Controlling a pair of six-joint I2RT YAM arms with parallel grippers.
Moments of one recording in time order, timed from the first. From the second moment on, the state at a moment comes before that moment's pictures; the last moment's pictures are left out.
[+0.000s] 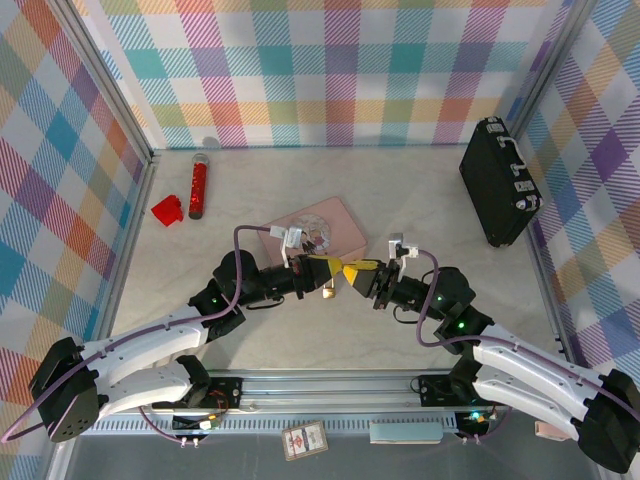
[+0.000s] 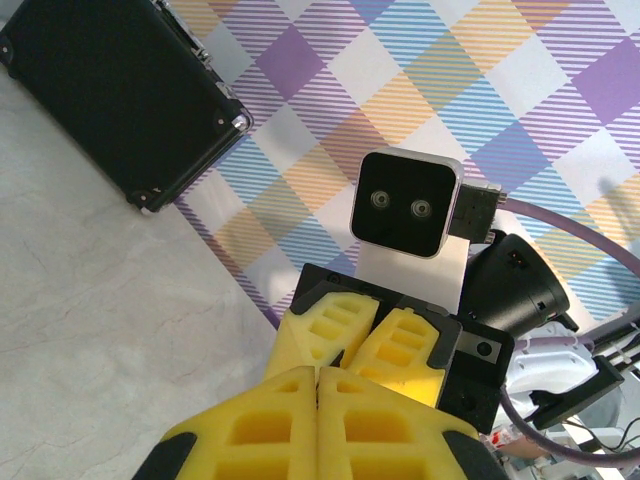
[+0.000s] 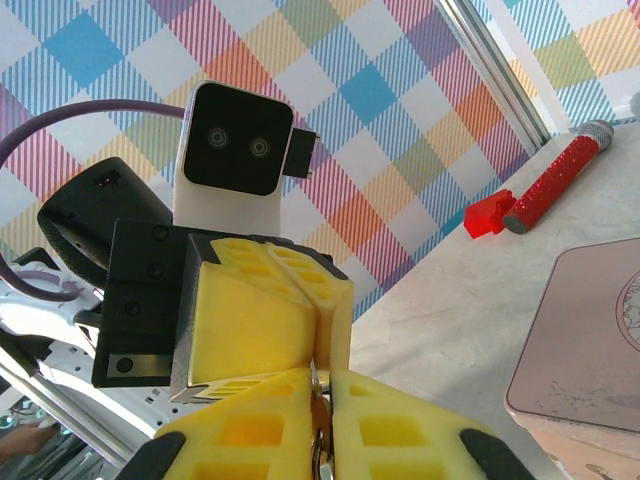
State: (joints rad) left arm -0.87 1.03 0.59 0.48 0.39 -0.86; right arm 0.82 0.78 0.37 0.55 -0.37 0.71
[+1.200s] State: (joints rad) left arm -0.93 0.95 0.65 -0.25 -0.05 -0.63; right arm 0.78 0.75 0.53 -0.14 -0.20 0.60
